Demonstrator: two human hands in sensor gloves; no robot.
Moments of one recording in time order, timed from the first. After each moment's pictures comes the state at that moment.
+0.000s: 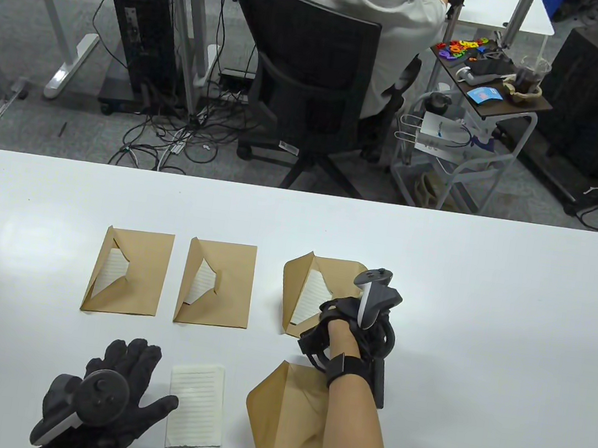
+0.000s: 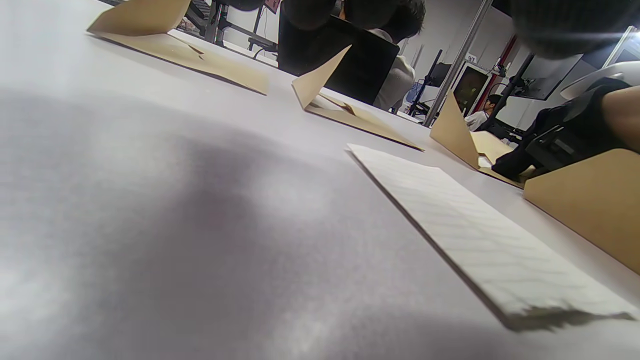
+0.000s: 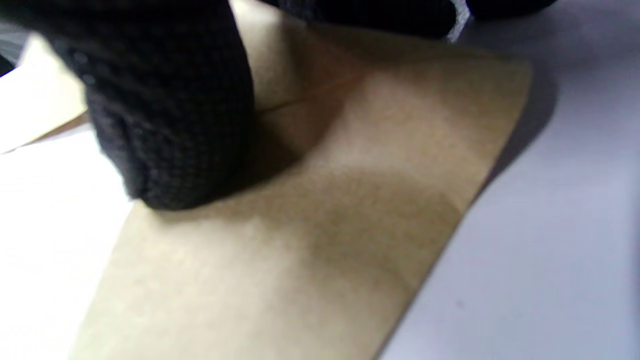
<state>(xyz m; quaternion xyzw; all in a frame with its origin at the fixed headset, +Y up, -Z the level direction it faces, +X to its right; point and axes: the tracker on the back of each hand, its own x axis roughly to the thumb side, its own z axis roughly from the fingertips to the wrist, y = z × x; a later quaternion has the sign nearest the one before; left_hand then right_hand) -0.278 -0.757 -0.224 -0.09 -0.08 0.17 0.98 0.121 -0.774 -0.441 -0.47 0.15 0.83 0.26</state>
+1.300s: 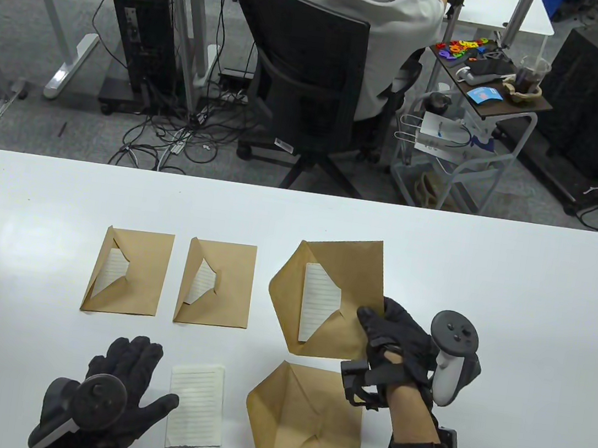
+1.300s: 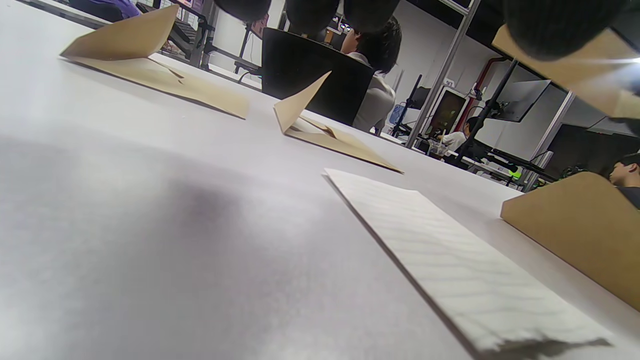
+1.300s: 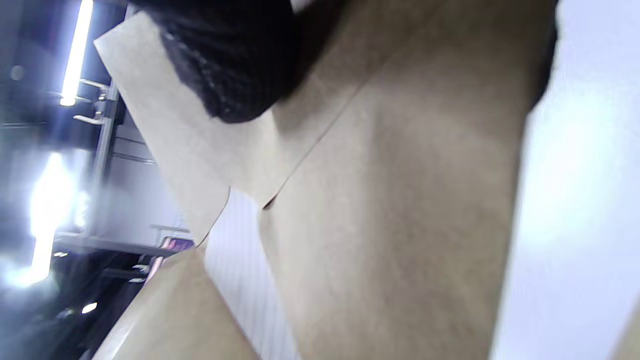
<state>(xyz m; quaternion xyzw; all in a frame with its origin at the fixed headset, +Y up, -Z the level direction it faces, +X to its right) -0.274 -0.752 -0.219 -0.05 -0.11 0.18 0.98 0.181 -0.686 -0.326 -0.17 0.02 0.78 0.61</state>
